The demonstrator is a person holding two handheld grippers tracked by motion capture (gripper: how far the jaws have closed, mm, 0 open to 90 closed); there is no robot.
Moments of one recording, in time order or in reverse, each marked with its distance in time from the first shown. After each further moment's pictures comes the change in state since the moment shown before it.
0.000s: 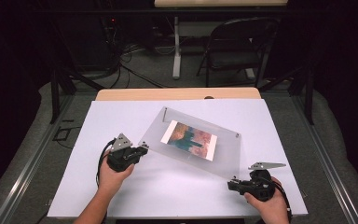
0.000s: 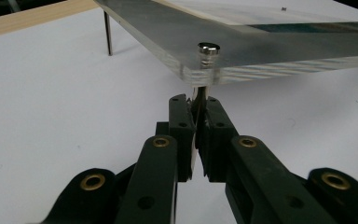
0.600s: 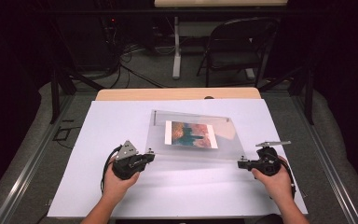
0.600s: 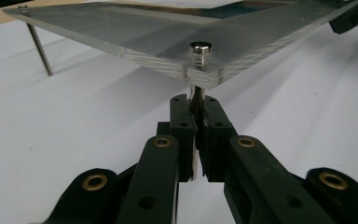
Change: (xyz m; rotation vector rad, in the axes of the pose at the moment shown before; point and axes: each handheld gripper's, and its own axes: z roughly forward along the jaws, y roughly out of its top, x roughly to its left) left arm -0.027 -0.006 -0.002 -0.010 -0.064 0.016; right arm -0.057 0.048 0.003 -0.002 -0.093 0.057
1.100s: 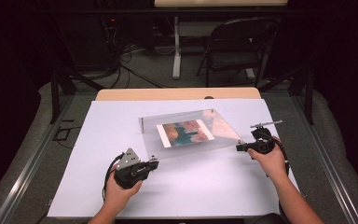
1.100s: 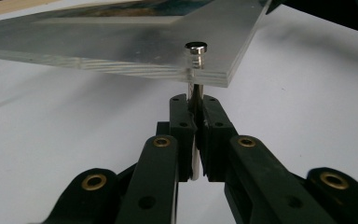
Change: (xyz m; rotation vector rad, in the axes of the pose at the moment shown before) left arm -0.024 -0.009 -0.005 -0.019 -0.046 -0.008; right arm -0.025 0.056 0.027 0.054 -0.046 -0.012
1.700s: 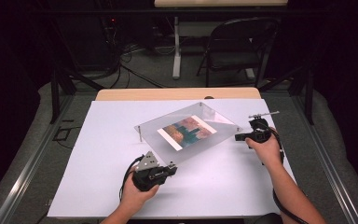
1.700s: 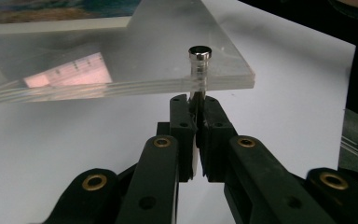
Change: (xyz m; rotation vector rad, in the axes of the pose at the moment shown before) left arm -0.033 0.011 0.039 0.025 -0.145 0.030; right arm -0.017 0.021 0.015 -0.045 -0.025 0.036
